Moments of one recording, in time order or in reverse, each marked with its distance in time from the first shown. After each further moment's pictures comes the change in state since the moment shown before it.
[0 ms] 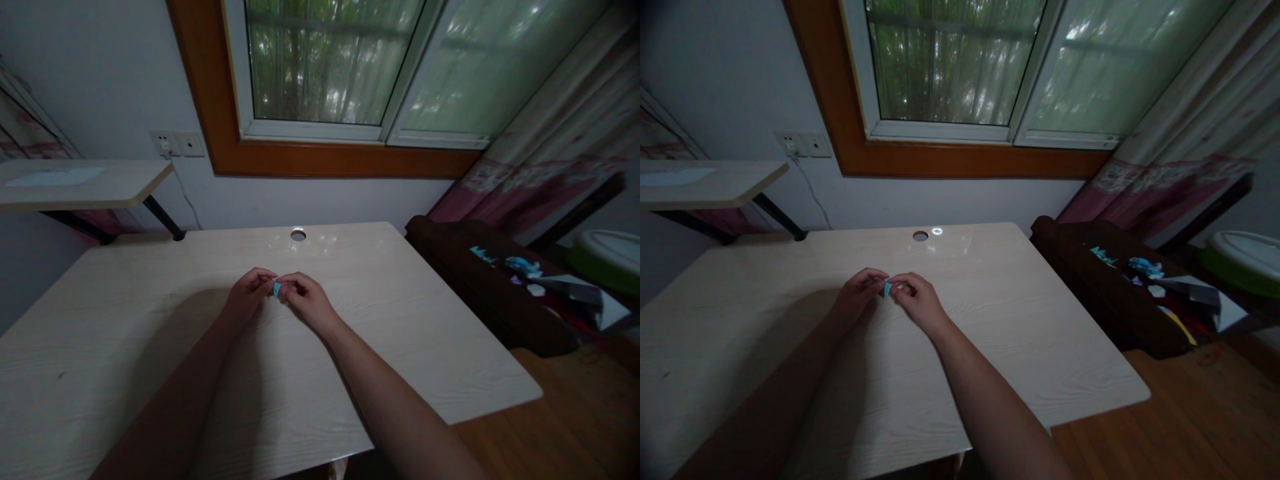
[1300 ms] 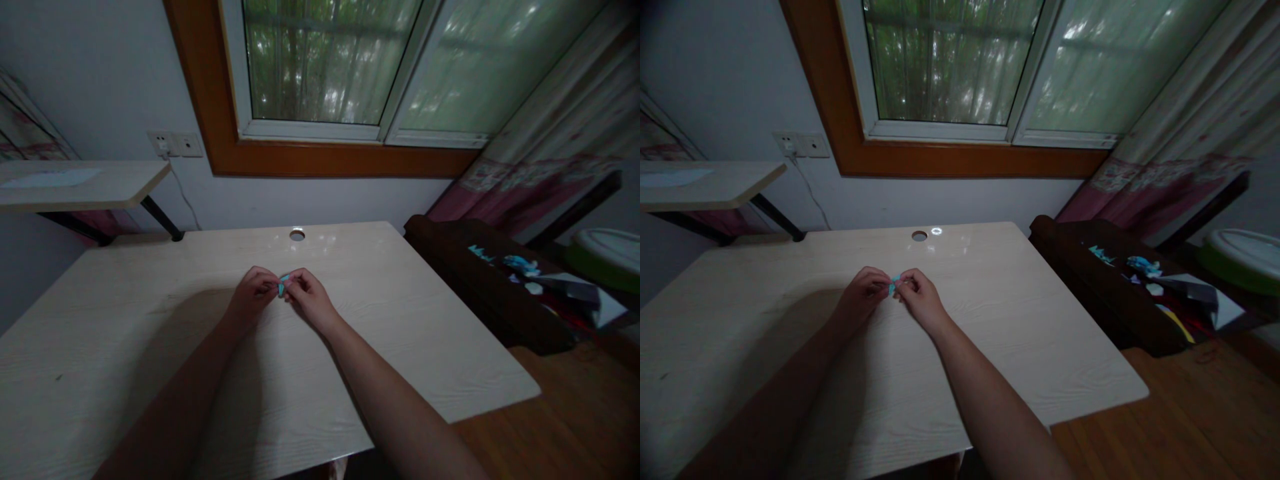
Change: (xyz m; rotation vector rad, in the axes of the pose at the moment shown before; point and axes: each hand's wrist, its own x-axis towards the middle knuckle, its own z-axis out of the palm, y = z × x) left_hand 0.001 -0.008 0.001 0.305 -0.037 0.260; right_hand 0.004 0.005 0.003 0.212 0.066 0.109
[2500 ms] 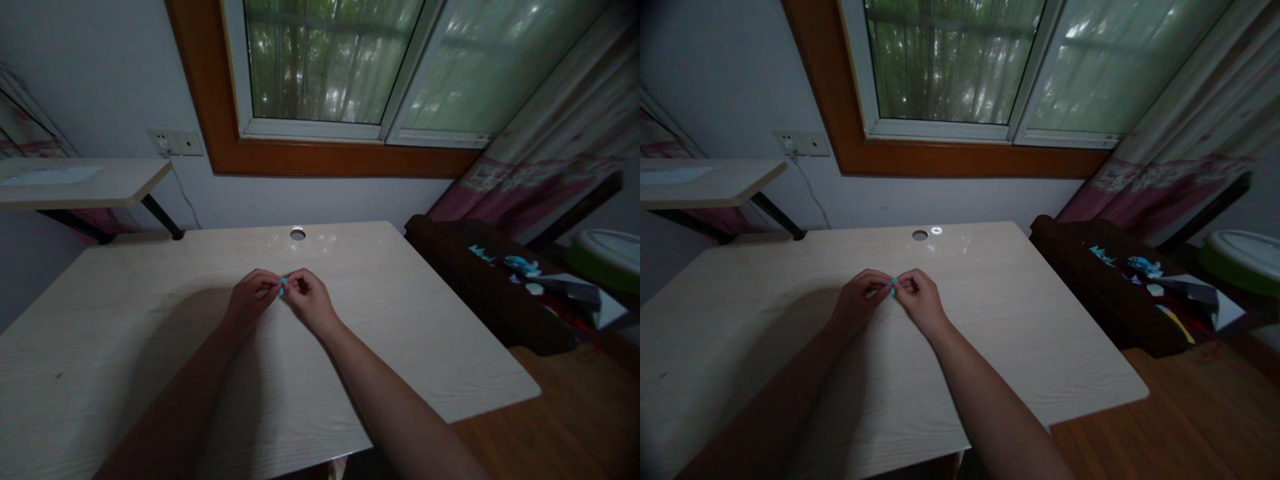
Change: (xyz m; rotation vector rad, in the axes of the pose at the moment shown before) left_hand -0.003 0.003 0.003 0.075 0.066 0.076; right_hand -0.007 -0.004 0.001 -0.241 0.069 -0.197
